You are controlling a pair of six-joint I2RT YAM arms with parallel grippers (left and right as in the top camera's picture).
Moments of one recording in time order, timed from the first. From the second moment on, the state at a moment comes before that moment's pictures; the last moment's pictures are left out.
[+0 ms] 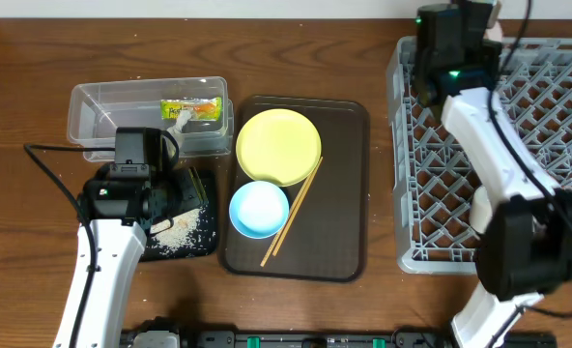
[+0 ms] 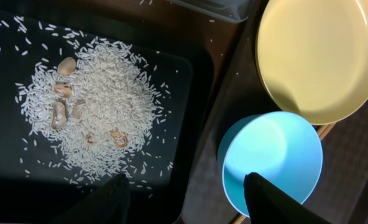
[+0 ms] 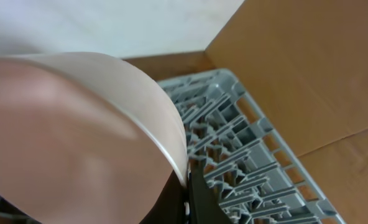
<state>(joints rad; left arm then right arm) -0.01 1.20 0.97 -0.96 0.12 -0.38 0.19 1.93 1.58 -0.39 0.99 0.10</state>
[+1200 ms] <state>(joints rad) -0.01 1.20 0.97 -0.96 0.12 -0.38 0.25 2.03 1.59 -0.79 0.76 0.26</state>
